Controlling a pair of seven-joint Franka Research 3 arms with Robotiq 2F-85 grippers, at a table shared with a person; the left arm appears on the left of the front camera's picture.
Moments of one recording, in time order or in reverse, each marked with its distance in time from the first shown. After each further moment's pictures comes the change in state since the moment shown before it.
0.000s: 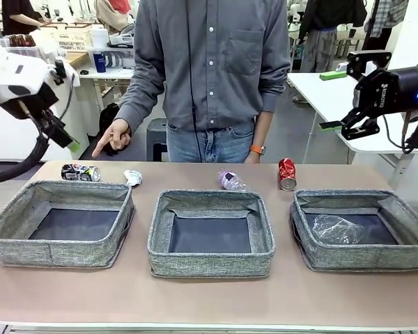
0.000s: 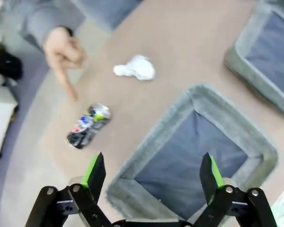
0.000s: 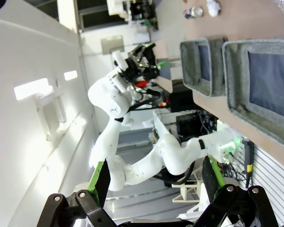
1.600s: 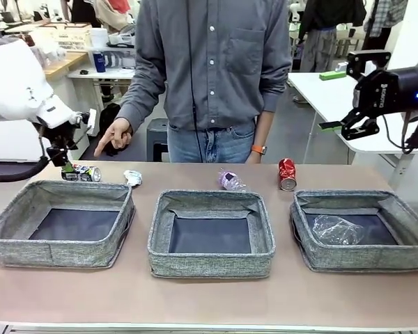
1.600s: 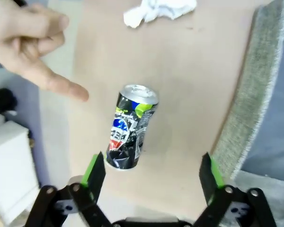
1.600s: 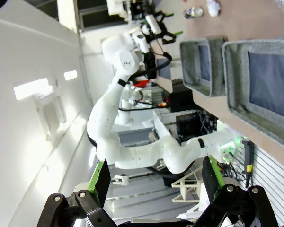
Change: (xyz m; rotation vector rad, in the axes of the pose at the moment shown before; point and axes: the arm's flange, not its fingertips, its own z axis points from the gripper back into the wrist) left arm -0.015 0.125 -0.135 -0.102 0.254 -0.437; right arm 0.000 0.000 0.000 0.000 0.001 0.000
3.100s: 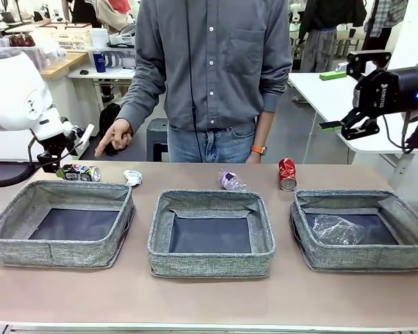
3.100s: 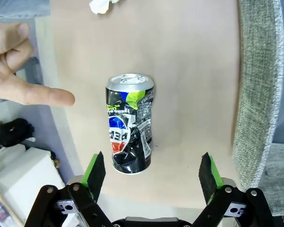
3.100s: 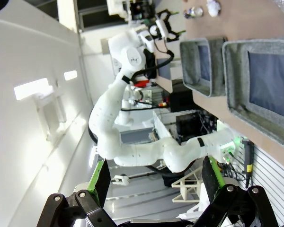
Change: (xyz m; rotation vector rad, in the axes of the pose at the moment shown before) left arm -0.020 0.006 -0.030 0.005 0.035 -0.274; right arm 0.000 0.000 0.000 0.000 0.000 0.001
